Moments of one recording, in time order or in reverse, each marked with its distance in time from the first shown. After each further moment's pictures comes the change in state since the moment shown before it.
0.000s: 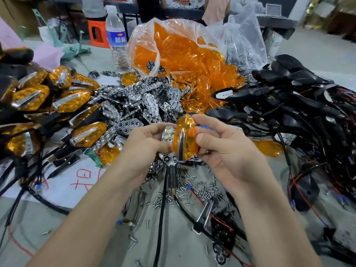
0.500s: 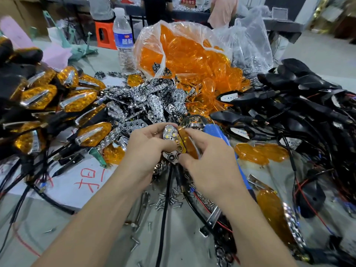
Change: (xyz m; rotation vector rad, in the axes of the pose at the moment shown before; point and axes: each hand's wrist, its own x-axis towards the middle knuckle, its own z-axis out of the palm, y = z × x) left_hand 0.002 -0.004 0.005 -0.052 0.168 0.023; right_hand -0.008 0.016 0.024 -1.003 0.078 -0.228
